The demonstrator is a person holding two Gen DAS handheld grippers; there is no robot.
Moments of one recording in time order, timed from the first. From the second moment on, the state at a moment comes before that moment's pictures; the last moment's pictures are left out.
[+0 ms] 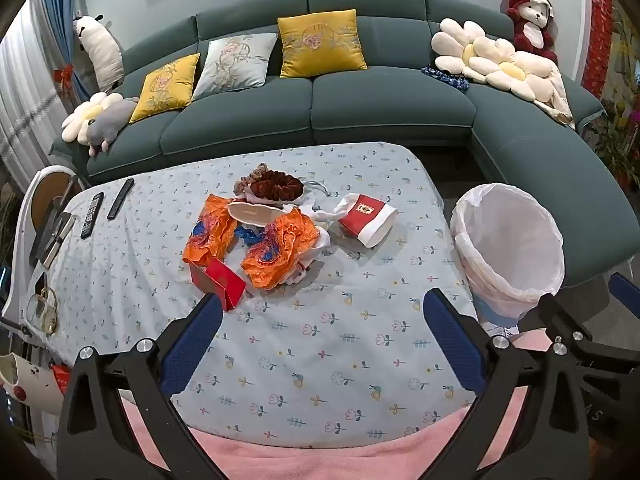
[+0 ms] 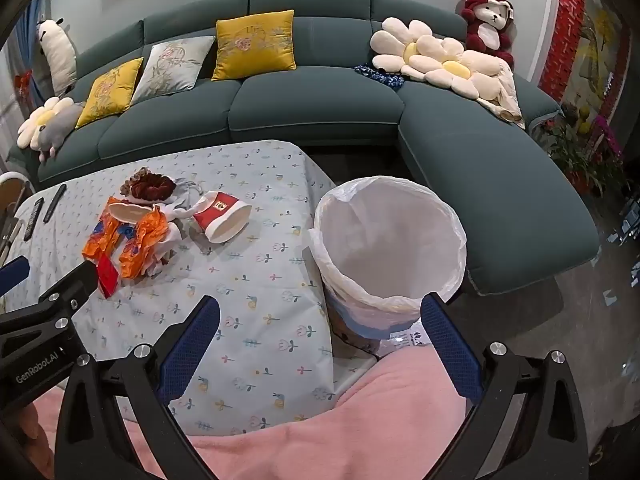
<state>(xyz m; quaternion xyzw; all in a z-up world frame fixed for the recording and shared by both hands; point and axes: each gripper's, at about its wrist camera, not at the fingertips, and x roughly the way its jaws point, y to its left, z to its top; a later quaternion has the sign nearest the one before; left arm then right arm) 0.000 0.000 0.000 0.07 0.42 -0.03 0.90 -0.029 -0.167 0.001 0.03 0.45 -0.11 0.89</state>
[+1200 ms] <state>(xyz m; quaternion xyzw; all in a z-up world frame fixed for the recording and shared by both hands) -0.002 0.005 0.001 0.06 0.44 -0.01 0.90 -0.031 -0.161 0.000 0.03 0.44 -0.11 0.89</state>
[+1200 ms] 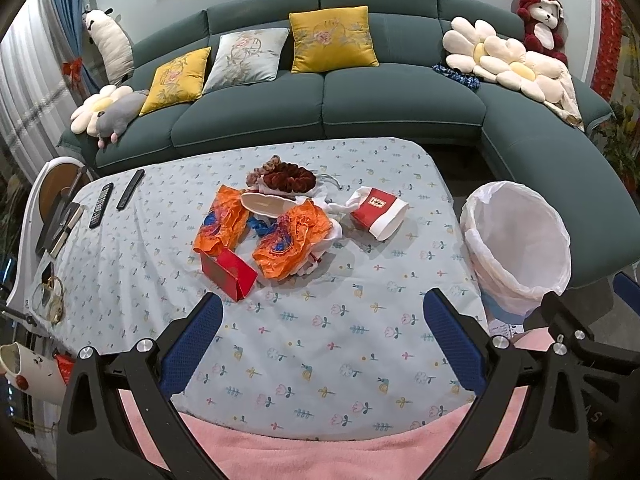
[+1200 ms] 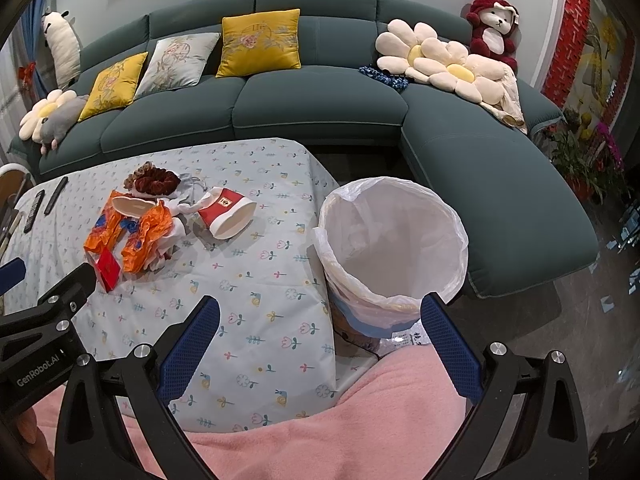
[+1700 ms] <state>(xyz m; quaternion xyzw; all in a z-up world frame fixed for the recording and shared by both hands) -0.006 0.012 -0.002 0.05 0.44 0.00 0.90 -0.031 -0.161 0.001 0.02 0.44 -0.11 0.89</state>
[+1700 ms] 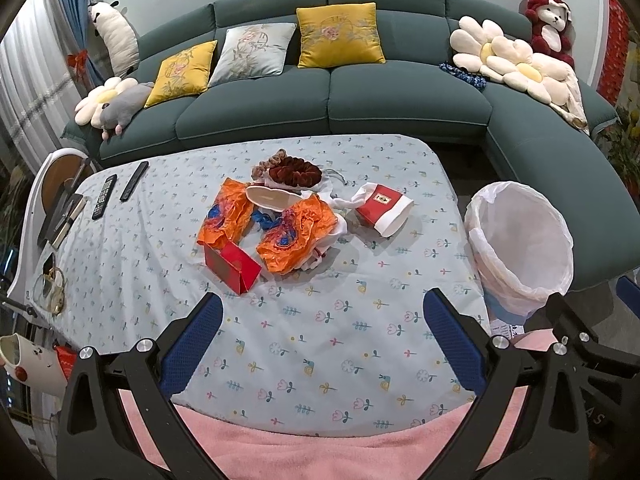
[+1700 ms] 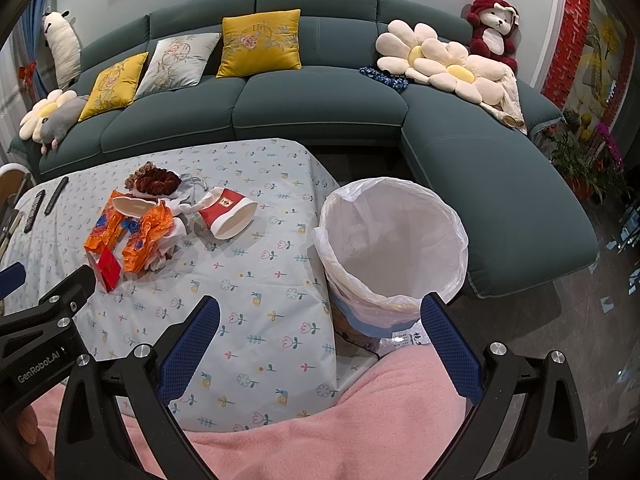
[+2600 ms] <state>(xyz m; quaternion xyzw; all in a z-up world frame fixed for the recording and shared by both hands) -0.006 0.009 -0.003 0.06 0.44 0.00 0.90 -0.028 -0.159 0.001 0.02 0.44 -0.11 0.89</state>
